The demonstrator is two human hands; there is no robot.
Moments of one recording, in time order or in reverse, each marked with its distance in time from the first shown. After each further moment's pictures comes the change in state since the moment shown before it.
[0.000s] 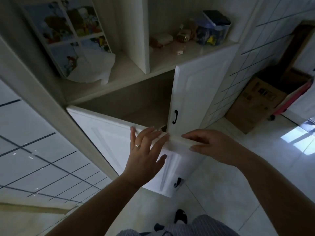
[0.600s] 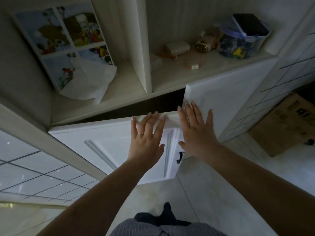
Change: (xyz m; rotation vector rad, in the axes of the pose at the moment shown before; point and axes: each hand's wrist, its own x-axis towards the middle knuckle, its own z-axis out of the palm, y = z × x) left_hand 0.126 -0.036 0.069 0.424 -0.248 -0.245; right_hand 0.180 0.036 -0.045 -0.962 0.252 -0.174
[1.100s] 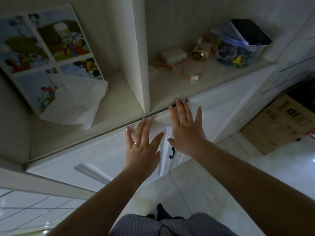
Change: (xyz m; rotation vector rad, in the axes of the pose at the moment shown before) left_hand 0.048 -0.032 0.027 -0.051 -0.055 0.025; right_hand 0.087 -0.006 0.005 -0.009 -0.041 0.067
